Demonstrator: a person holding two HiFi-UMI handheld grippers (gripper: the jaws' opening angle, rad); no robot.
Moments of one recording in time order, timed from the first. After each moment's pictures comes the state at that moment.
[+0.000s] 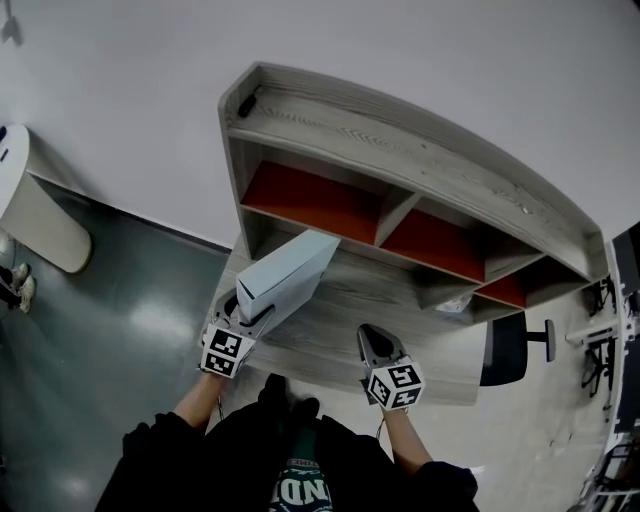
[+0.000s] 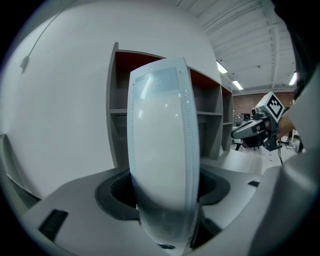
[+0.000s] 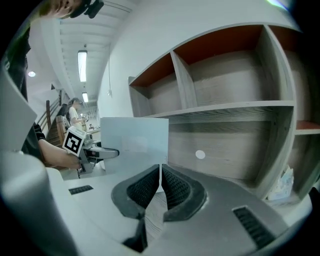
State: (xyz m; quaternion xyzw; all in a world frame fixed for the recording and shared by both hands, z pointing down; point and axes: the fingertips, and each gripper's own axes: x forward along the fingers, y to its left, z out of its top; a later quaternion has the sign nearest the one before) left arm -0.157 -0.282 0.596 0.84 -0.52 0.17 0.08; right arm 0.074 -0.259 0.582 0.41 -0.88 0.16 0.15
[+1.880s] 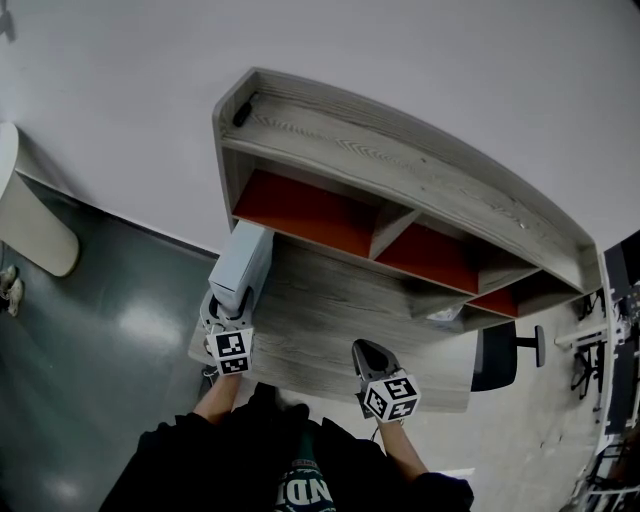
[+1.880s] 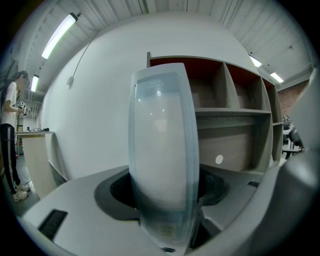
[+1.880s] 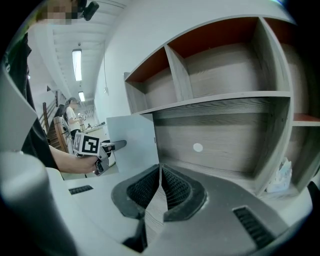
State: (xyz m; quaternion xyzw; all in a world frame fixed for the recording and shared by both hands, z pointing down) left arm -0.217 -0.325 0.605 0.69 -0.71 0.11 0.05; right arm 0.081 -0.256 0.596 0.42 -0.87 0.19 0.17
